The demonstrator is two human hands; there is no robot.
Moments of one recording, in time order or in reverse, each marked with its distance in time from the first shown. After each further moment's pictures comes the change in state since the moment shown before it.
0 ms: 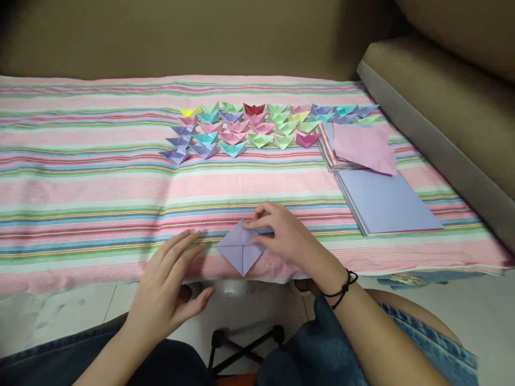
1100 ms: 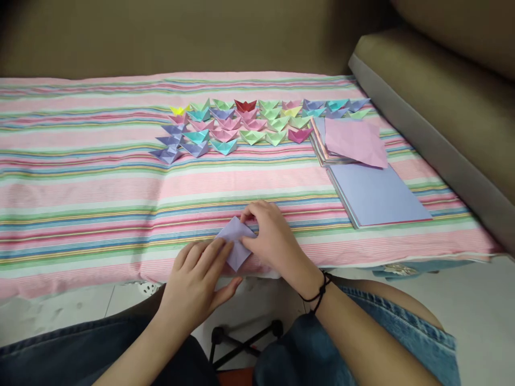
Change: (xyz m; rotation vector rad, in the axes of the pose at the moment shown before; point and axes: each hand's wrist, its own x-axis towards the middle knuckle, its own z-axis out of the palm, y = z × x) left_hand 0.026 0.035 0.024 0.186 0.028 0.103; right_hand 0.000 -0.020 0.016 -0.003 0.228 0.181
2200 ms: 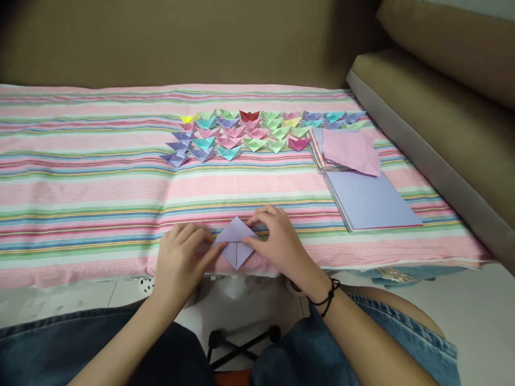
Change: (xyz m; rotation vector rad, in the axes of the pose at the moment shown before) left_hand 0.013 -0.021 -0.006 -0.181 0.007 -0.393; right_hand -0.013 0.007 -0.011 0.079 0.020 -0.028
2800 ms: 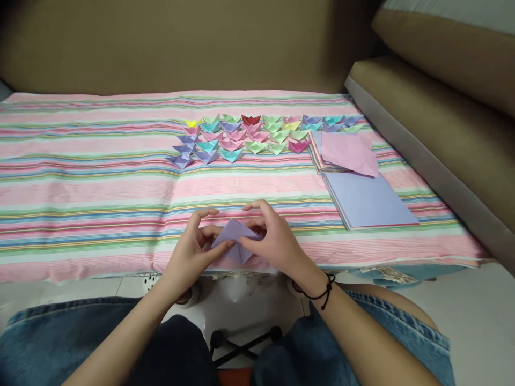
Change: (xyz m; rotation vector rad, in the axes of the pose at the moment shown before) left_hand 0.011 0.015 -0.003 -1.009 -0.264 -0.375; right_hand -0.008 -0.014 0.004 0.455 -0.117 0.111
